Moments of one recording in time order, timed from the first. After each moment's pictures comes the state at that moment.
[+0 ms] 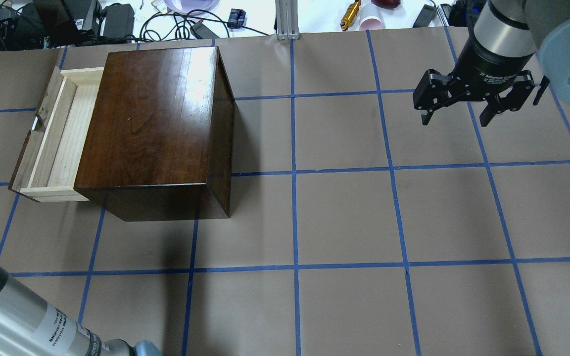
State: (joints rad) left arm -0.91 -2.18 -0.90 -1.56 1.49 0.76; right arm 1.52 -1.59 1.63 -1.60 -1.59 0.04
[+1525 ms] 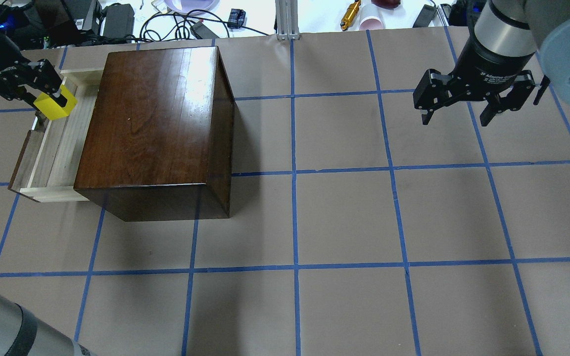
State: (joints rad) left arm -1.12 -2.00 -1.28 -1.60 1.49 0.43; right arm 1.52 -1.59 1.63 -1.60 -1.59 0.04
